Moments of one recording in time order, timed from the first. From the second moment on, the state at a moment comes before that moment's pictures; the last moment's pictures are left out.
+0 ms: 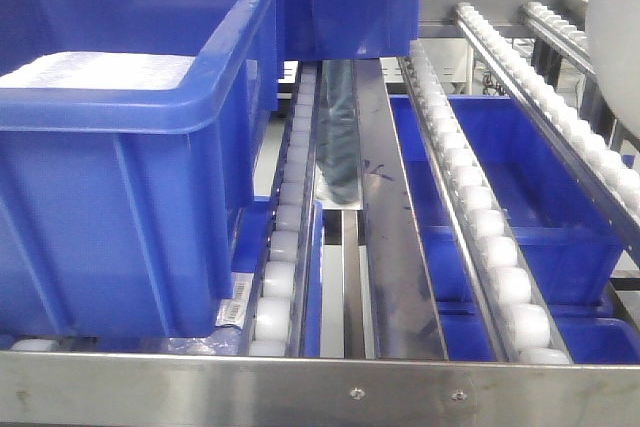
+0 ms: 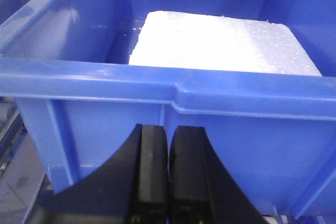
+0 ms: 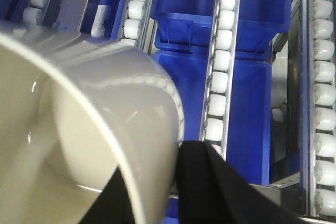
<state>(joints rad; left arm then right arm) -0.11 -0.01 0.01 -0.06 0.19 -0.01 0.29 0.65 -0.77 -0.11 0.85 0.22</state>
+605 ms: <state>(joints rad) -0.11 -0.01 0.01 -0.06 0.19 -0.01 0.29 0.70 -0.77 -0.11 0.83 0.22</state>
